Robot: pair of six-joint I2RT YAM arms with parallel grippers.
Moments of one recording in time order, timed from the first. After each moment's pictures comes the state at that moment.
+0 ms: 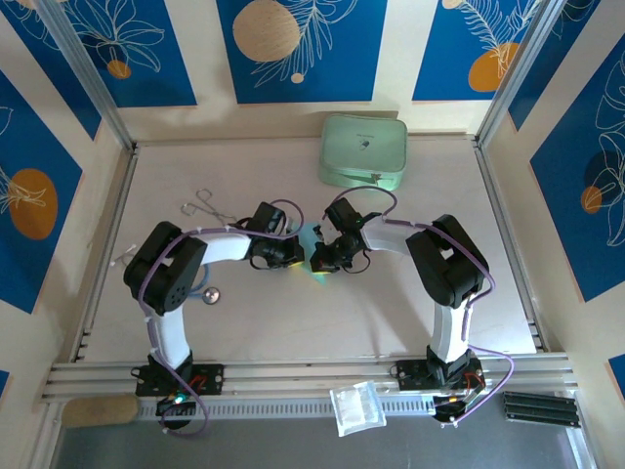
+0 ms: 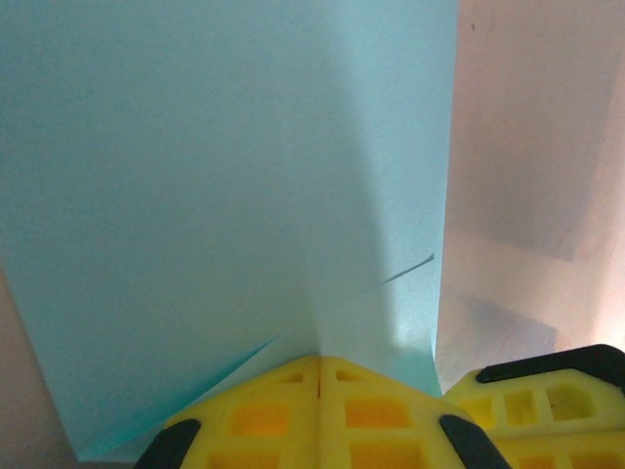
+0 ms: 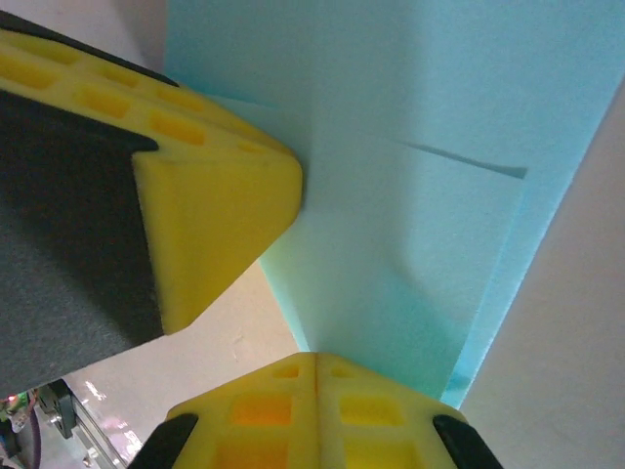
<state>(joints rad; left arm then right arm) -0.56 1.88 1.00 -0.14 0.48 -0.74 0.58 1.89 1.10 -0.44 -0.57 0.46</state>
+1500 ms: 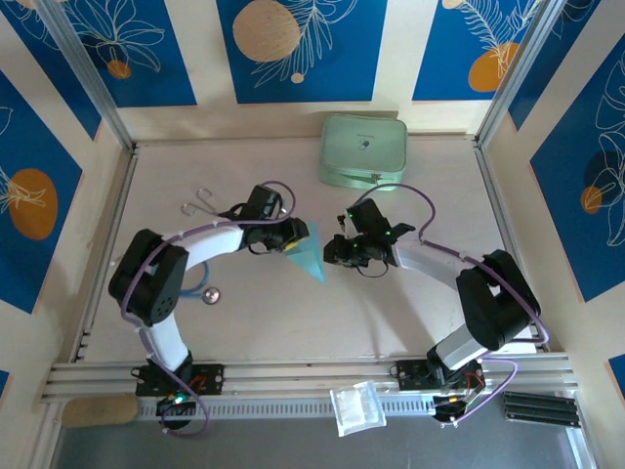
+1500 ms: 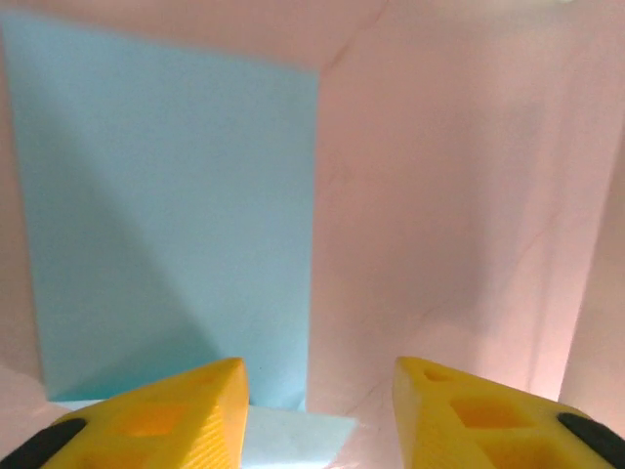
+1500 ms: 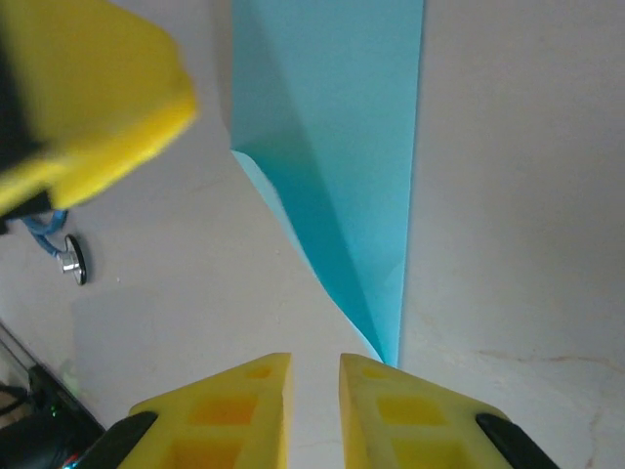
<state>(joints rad) -0.52 1.75 1.07 -0.19 0.39 -0.91 0.58 1.54 0.90 -0.34 -0.39 0.68</state>
